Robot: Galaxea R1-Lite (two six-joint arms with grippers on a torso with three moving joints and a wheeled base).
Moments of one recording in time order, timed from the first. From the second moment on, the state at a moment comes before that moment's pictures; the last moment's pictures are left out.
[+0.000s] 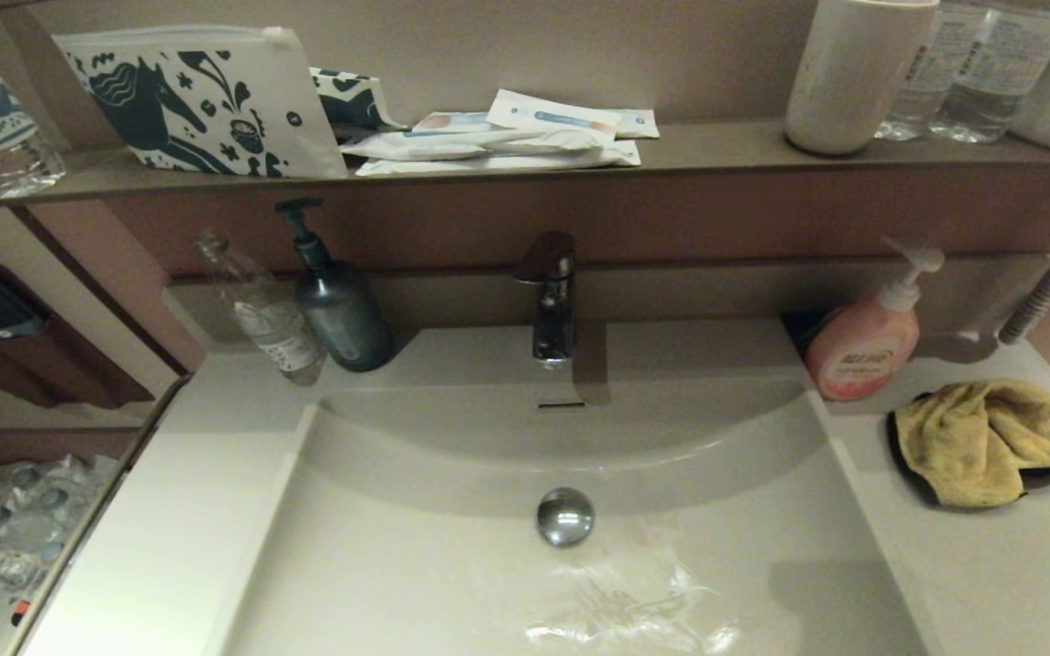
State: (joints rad) left arm 0.00 0.00 0.00 0.00 0.00 -0.02; right arm -0.01 0.00 -0.11 0.08 0.02 -0.03
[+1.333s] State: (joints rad) left arm 0.00 0.00 0.00 0.00 0.00 -0.02; right arm 0.00 0.00 0.00 0.00 0.01 -0.05
